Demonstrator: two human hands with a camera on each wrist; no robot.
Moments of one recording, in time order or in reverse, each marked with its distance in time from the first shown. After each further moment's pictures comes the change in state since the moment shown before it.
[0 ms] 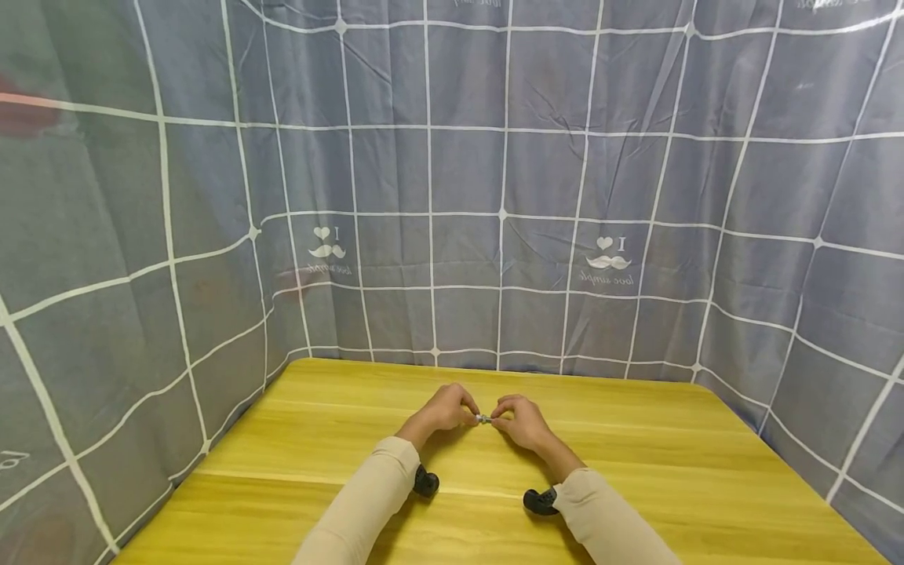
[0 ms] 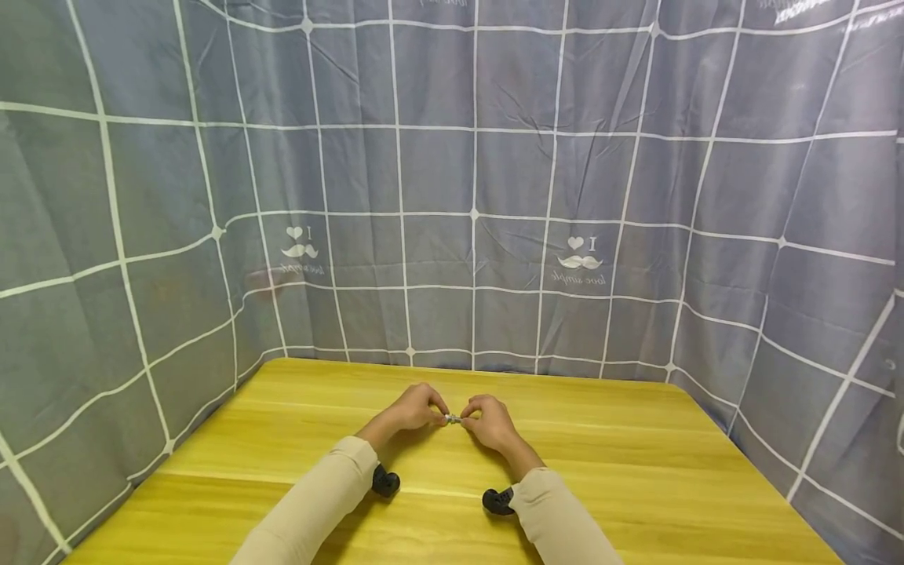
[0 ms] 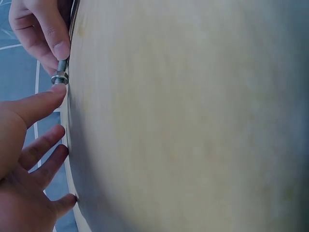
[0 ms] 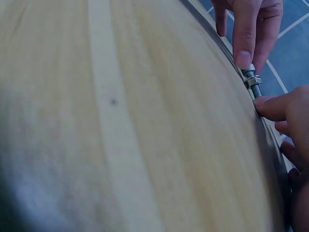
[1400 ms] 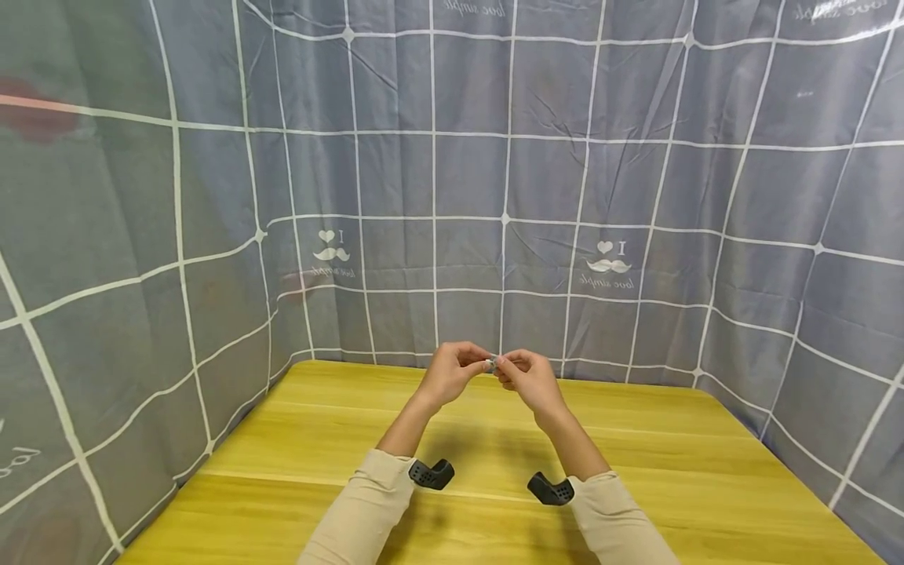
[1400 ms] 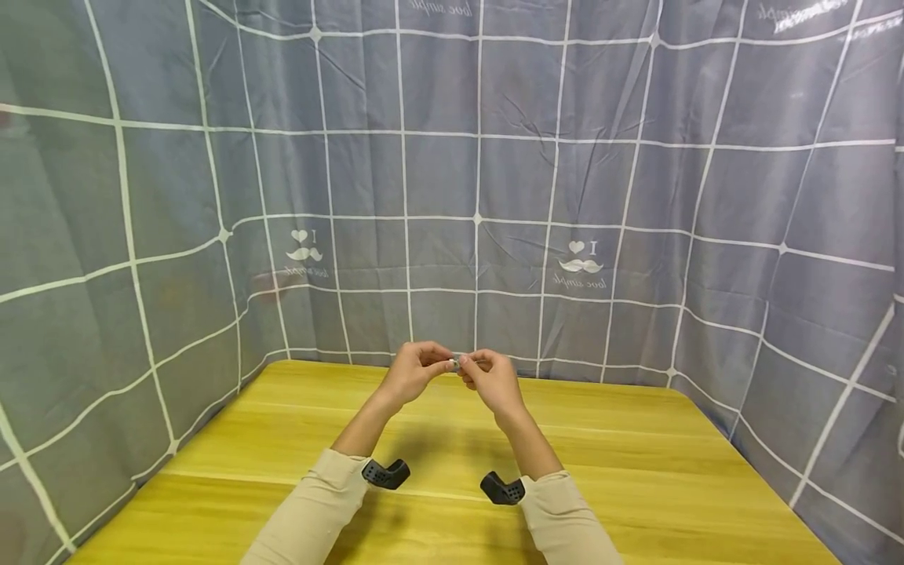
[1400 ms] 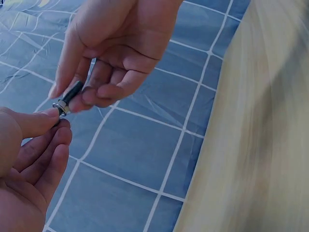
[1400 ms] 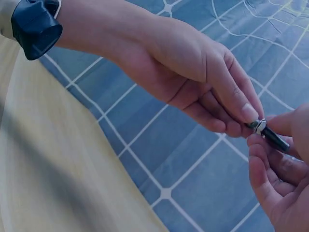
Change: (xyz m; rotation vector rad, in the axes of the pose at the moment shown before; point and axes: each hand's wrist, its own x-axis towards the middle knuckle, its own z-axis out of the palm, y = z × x) left_hand -0.016 0.065 -0.057 -0.421 0.371 0.220; right_hand 0.008 -0.101 -0.066 0.587 0.195 0.146
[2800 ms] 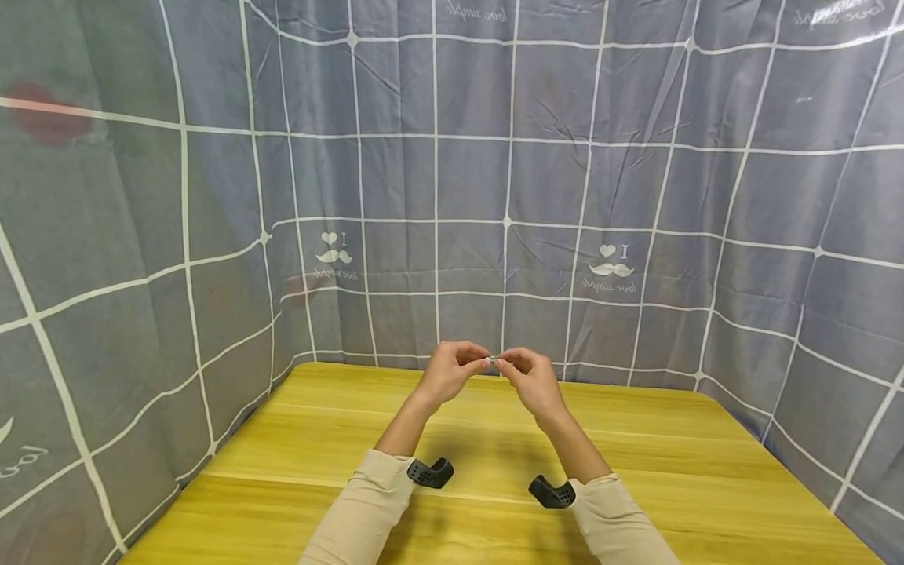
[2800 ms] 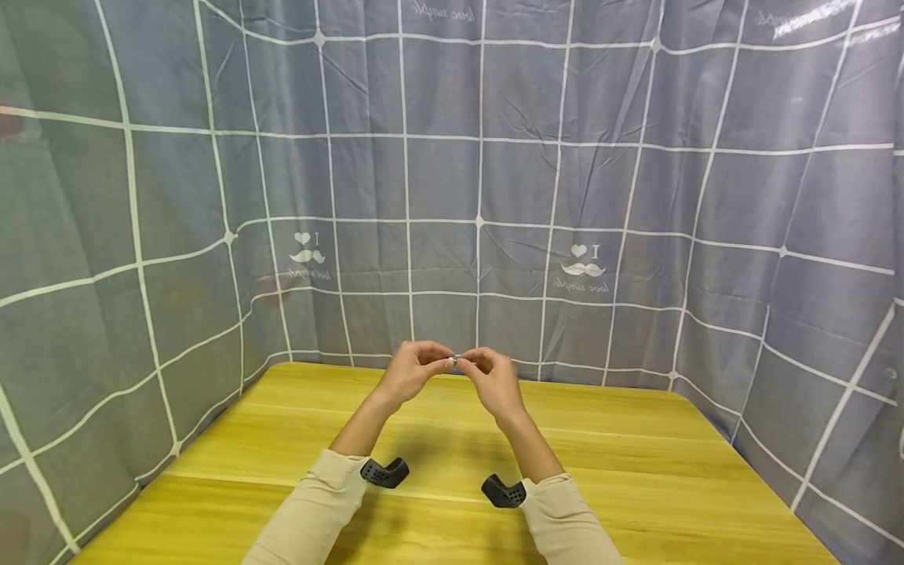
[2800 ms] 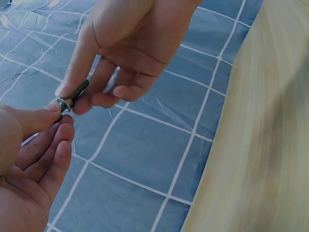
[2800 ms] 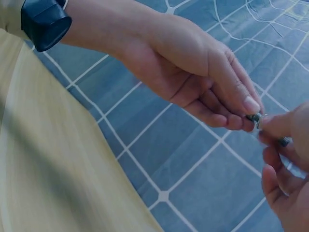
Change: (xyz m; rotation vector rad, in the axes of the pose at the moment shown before) left_hand 0.000 0.006 -0.007 -0.063 -0.021 -0.047; right_hand -0.002 -0.005 0.002 -0.086 0.017 -0.120
